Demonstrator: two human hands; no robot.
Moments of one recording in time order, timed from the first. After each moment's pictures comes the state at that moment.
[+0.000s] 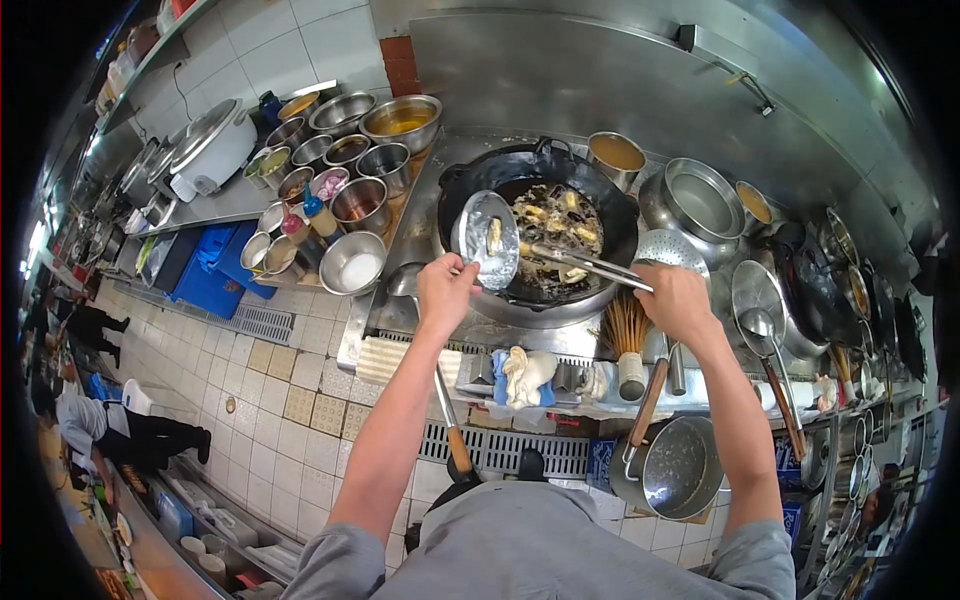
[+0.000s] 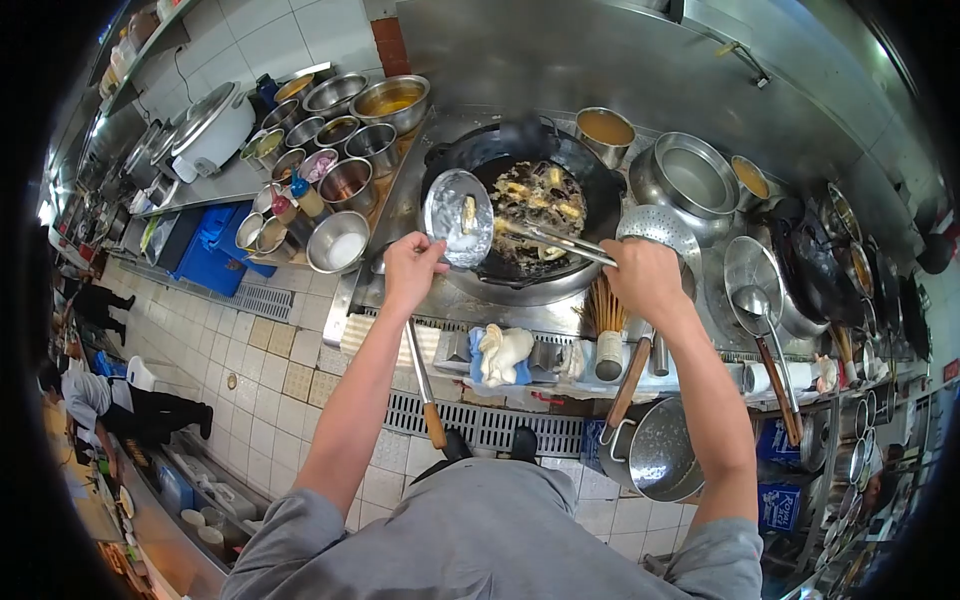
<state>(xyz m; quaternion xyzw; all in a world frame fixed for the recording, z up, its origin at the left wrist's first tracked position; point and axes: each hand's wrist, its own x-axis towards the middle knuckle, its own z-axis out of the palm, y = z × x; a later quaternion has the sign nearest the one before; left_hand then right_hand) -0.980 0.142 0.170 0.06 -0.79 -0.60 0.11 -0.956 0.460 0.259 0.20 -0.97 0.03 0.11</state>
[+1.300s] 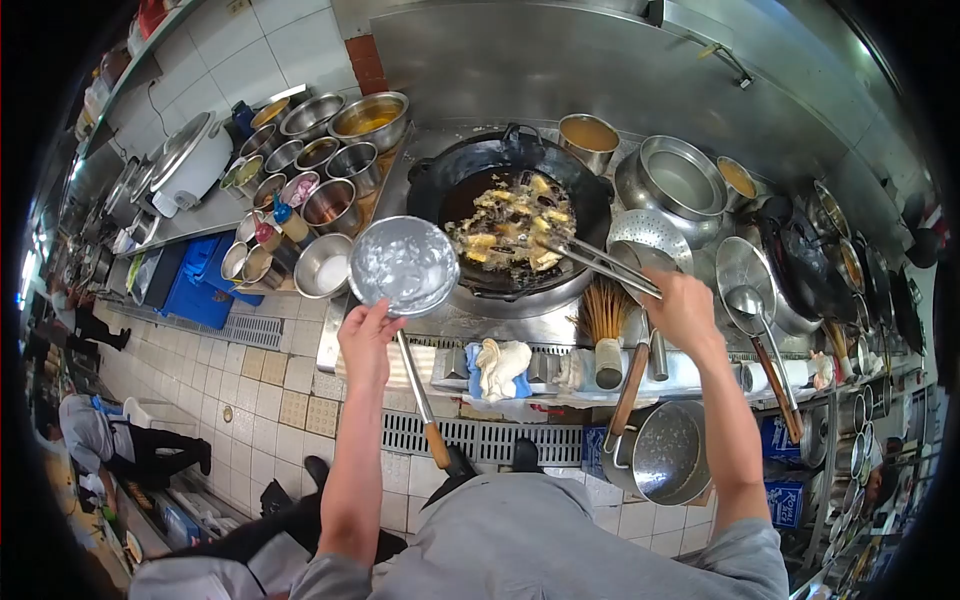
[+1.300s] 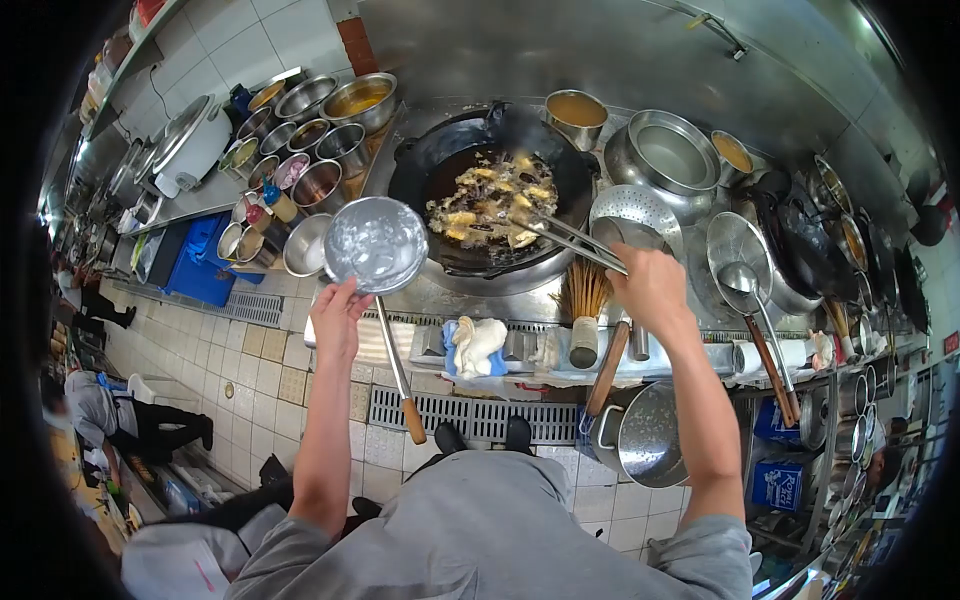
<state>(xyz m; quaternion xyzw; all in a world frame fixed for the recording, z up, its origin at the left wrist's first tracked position) -0.917 0.105 0.149 0.16 -0.52 -0.83 0.15 -0.925 0.515 0.248 0.08 -0.99 0.09 0.10</state>
